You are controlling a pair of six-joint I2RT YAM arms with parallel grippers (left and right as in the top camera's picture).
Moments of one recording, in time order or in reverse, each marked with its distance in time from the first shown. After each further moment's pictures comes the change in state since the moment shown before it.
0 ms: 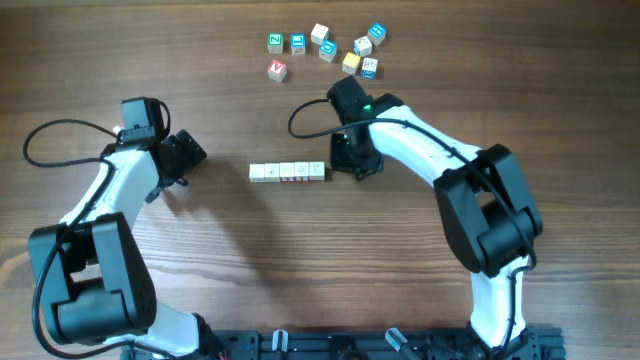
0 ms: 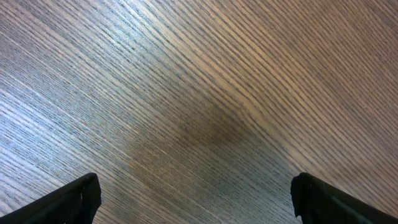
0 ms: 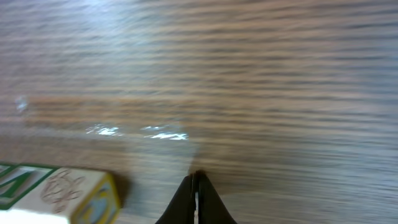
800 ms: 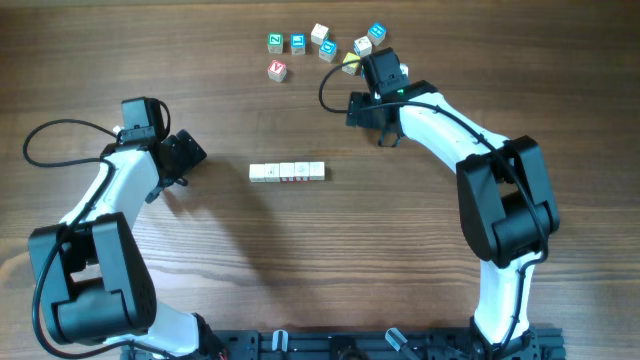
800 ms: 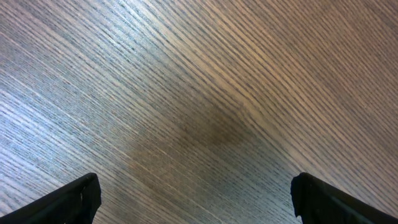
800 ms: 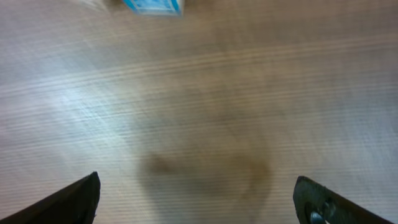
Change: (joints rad) left arm 0.000 0.000 0.000 0.000 0.000 0.000; right arm -0.130 0.001 -0.002 0.332 0.266 -0.092
